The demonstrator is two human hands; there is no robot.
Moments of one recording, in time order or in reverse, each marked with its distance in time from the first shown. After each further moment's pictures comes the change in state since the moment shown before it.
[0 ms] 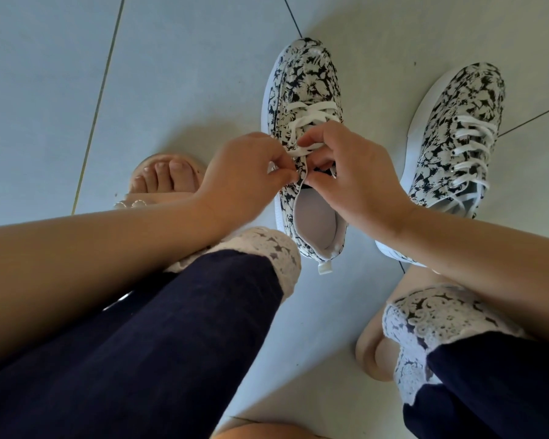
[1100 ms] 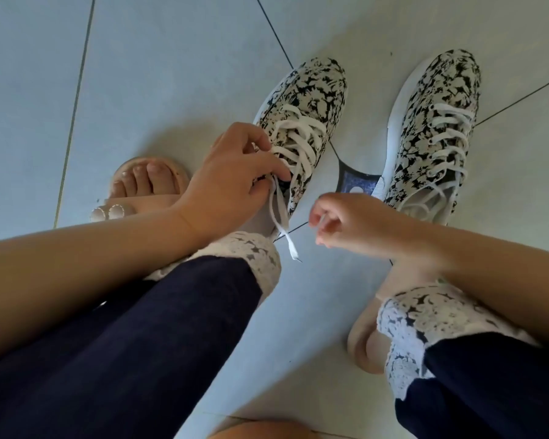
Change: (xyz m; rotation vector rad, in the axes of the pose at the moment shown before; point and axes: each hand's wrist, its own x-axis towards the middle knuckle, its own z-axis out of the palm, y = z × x) left_hand -0.010 -0.002 0.009 0.011 0.011 0.196; right_hand -0.040 0.035 -0.012 0.024 -0.615 0.183
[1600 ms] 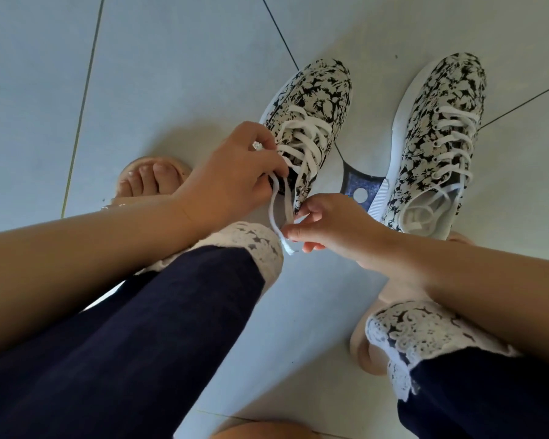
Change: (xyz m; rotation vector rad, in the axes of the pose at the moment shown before) left_hand 0.005 -0.001 -0.013 0.113 -0.138 0.053; right_hand 0.021 -0.015 0.025 0.492 0.142 0.176
